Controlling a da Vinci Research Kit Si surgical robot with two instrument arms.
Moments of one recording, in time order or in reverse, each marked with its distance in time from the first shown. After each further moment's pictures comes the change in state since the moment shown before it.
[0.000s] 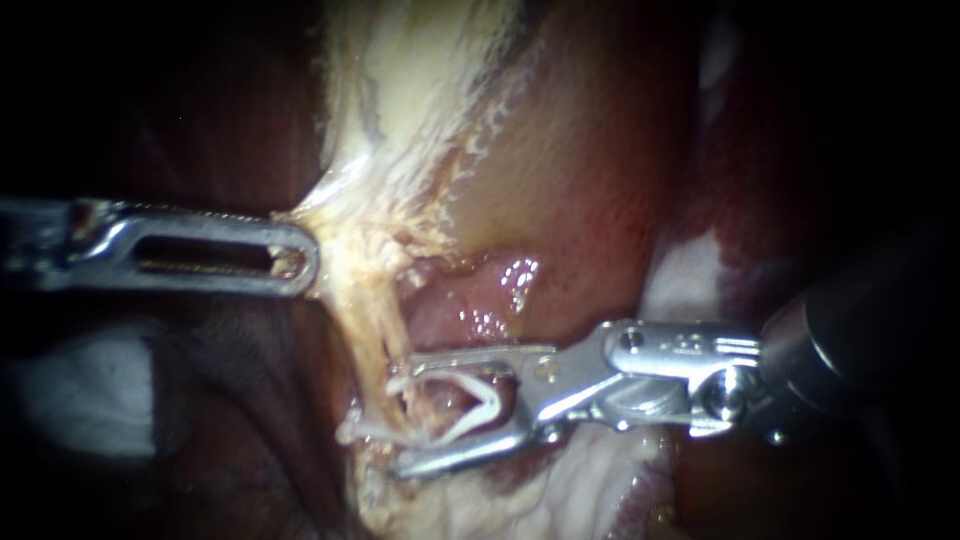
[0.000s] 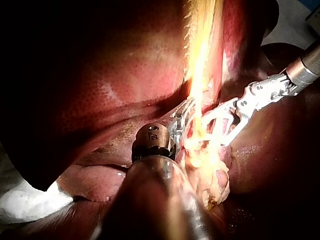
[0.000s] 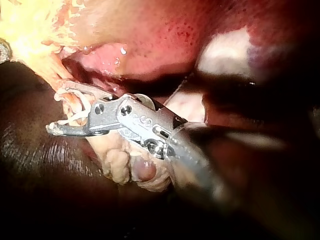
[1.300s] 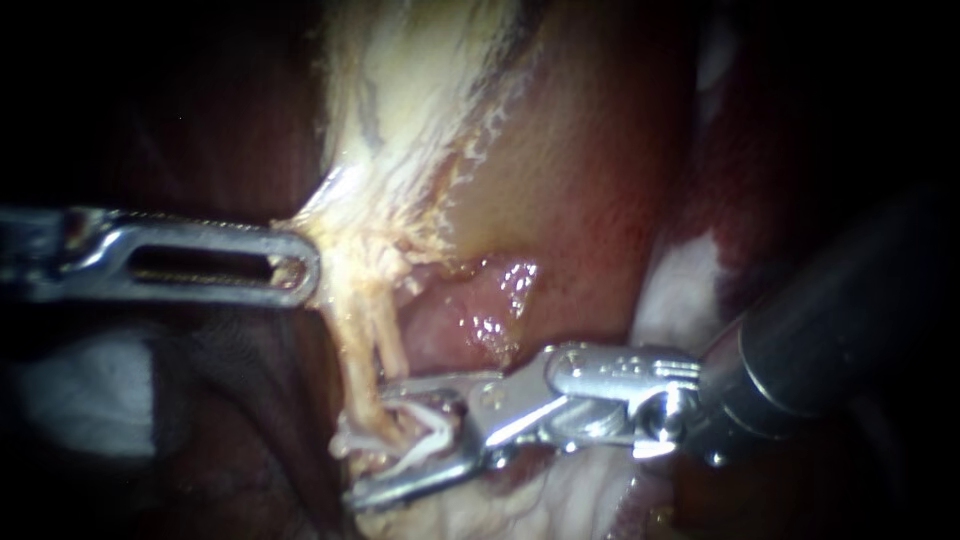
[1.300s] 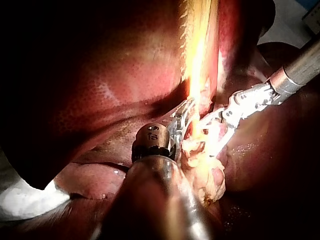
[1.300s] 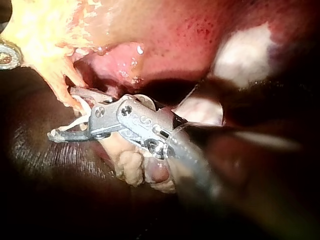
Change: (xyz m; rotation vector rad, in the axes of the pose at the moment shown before) right arm 0.000 -0.001 0.004 0.120 -0.015 0.027; left arm 0.000 -0.001 0.000 0.001 -0.005 -0.003
